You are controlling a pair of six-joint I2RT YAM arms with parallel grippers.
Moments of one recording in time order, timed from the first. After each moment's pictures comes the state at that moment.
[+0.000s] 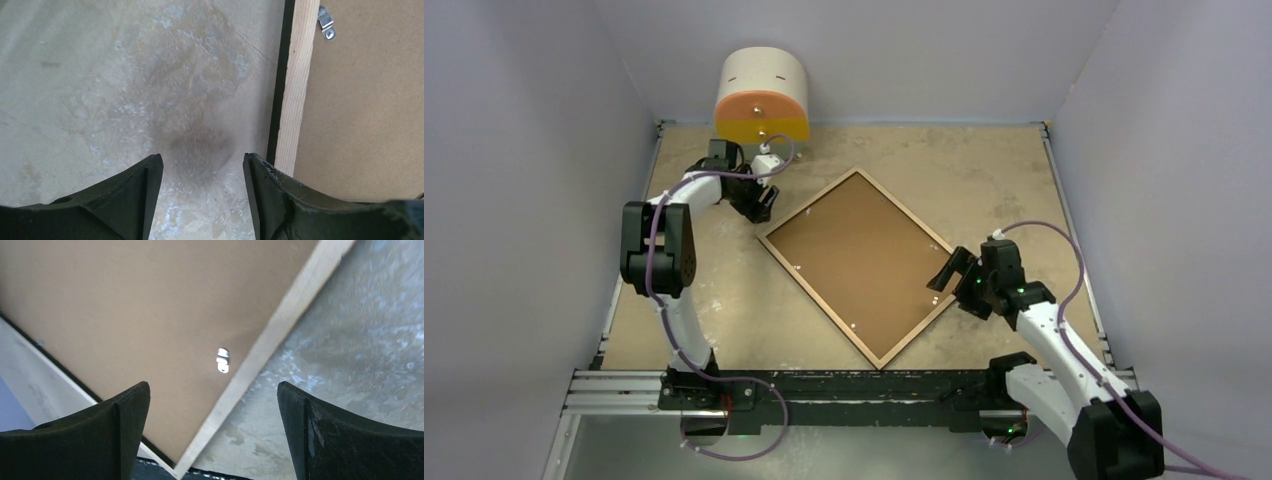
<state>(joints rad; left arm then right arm) -0.05 1.96 1.38 -0.47 0.39 0.60 0.22 0.87 0.50 -0.54 -0.13 0.78</state>
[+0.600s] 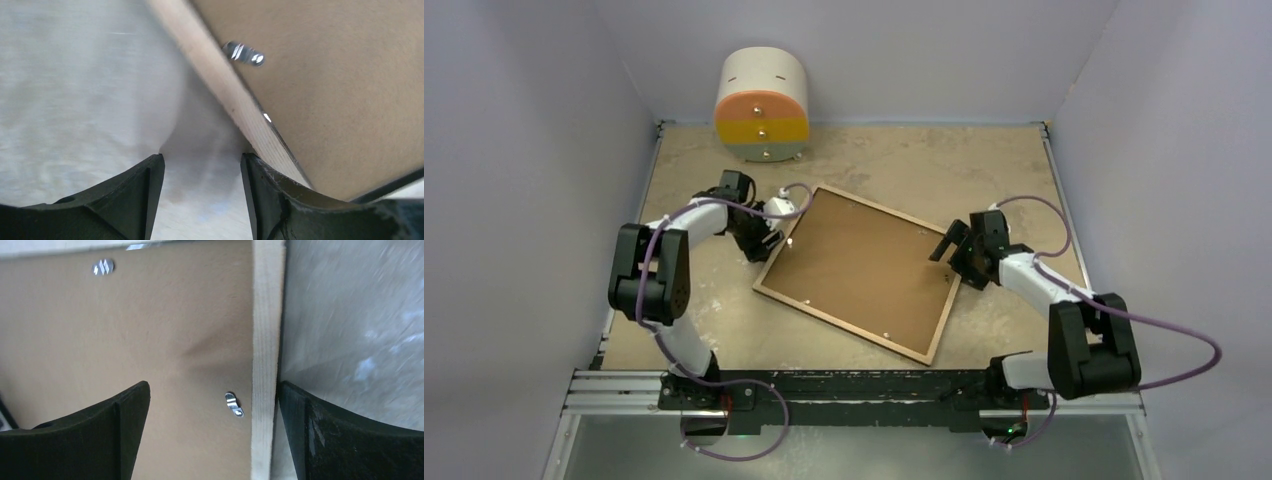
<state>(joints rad) -0.12 1.79 1.11 -0.52 0.36 0.80 0.18 1.31 0.61 -0.31 -0.09 0.79</state>
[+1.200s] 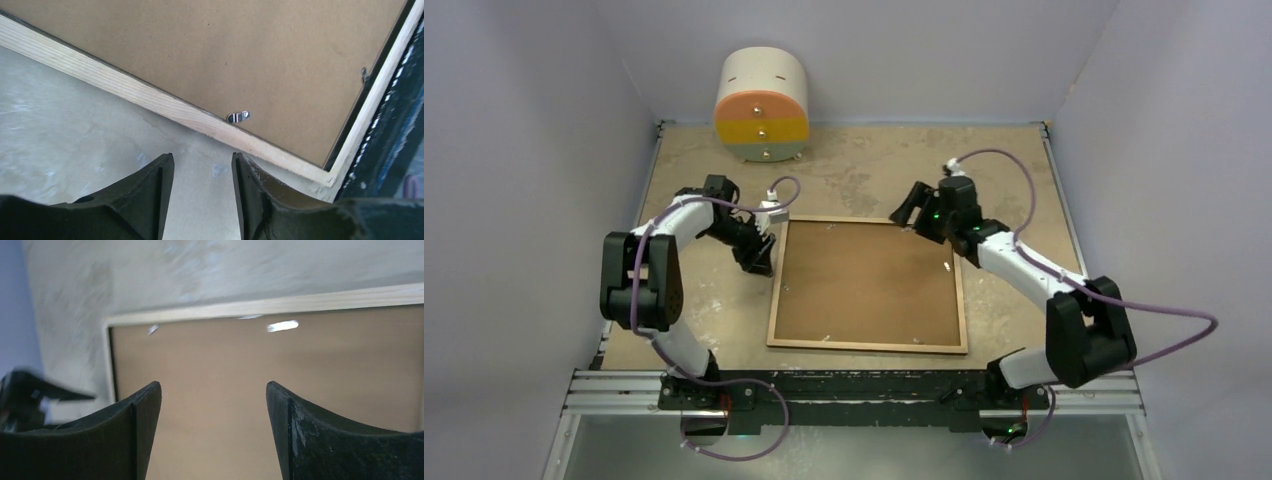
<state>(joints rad) -0.07 1.67 1.10 -0.90 0.69 0.92 0.33 1.40 0.87 -0.15 -0.05 0.73</state>
